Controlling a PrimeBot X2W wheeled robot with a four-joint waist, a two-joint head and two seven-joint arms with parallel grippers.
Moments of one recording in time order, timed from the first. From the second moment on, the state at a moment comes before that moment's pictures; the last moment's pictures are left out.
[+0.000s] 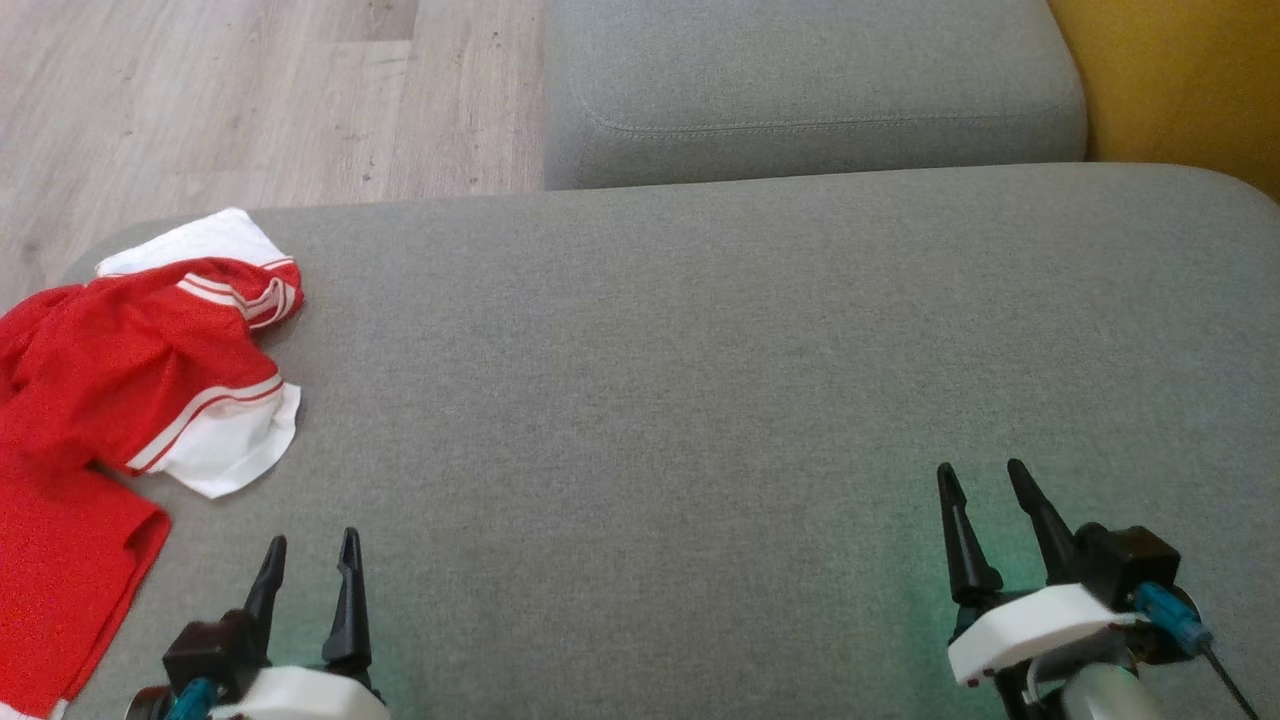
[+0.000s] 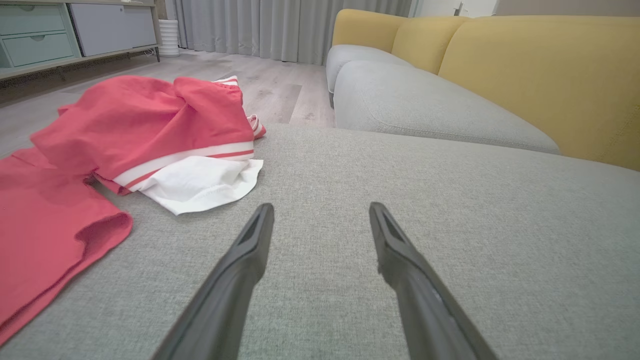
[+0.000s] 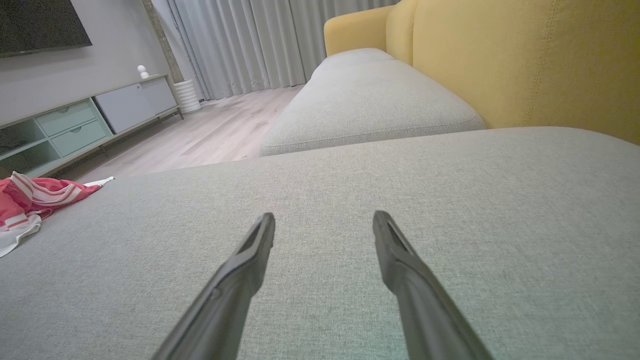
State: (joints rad) left arm -0.04 0.10 -0.03 0.51 -0.23 -0.13 -0.25; right arm -0.05 -0.07 0.09 0.45 0.21 0.13 -0.25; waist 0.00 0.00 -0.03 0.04
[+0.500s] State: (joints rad) left arm -0.06 0.10 -0.07 0.52 -0.25 -0.13 -0.25; right arm -0.05 -0.08 0.10 0.46 0.20 0.13 -0.25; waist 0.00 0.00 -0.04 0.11
